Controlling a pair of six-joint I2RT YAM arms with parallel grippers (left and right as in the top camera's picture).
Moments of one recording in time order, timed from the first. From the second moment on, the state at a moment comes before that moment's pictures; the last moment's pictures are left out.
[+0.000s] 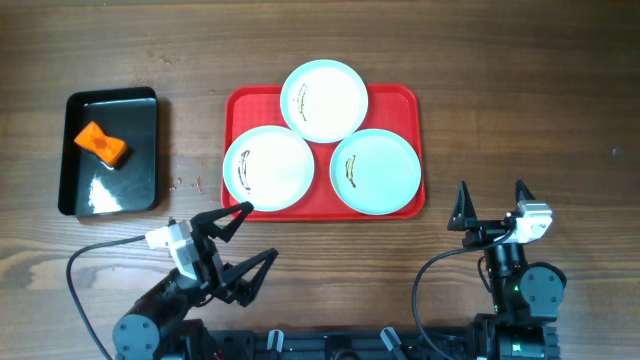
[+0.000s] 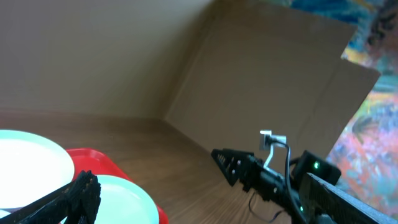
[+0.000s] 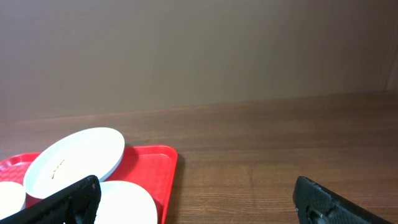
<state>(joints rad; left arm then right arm) 0.06 0.01 0.02 0.43 0.95 -0.88 -0.08 0.02 0.01 0.00 -0.12 0.10</state>
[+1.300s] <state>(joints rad) 0.41 1.48 1.30 -0.83 -0.02 -0.44 -0.08 0.02 0.01 0.00 -0.12 0.10</state>
